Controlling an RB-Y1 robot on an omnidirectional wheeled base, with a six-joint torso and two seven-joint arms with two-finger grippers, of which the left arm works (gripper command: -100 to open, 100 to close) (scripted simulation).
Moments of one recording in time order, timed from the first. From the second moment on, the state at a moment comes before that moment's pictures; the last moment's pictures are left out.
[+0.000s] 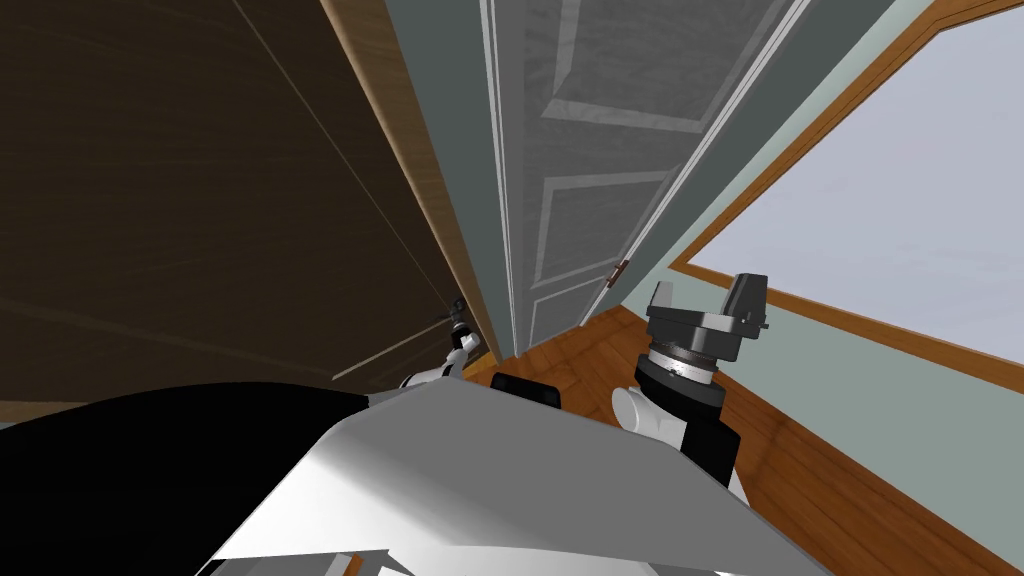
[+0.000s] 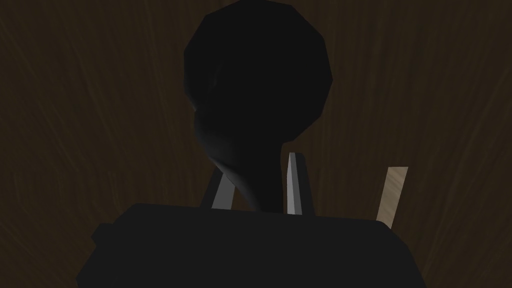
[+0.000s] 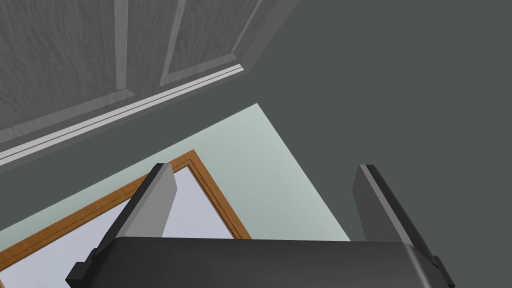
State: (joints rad) arm -0.29 0.07 0.53 -0.61 0.50 -0.81 -0.54
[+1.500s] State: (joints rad) arm -0.31 0.07 0.59 -0.62 0.55 -0.87 -0.59
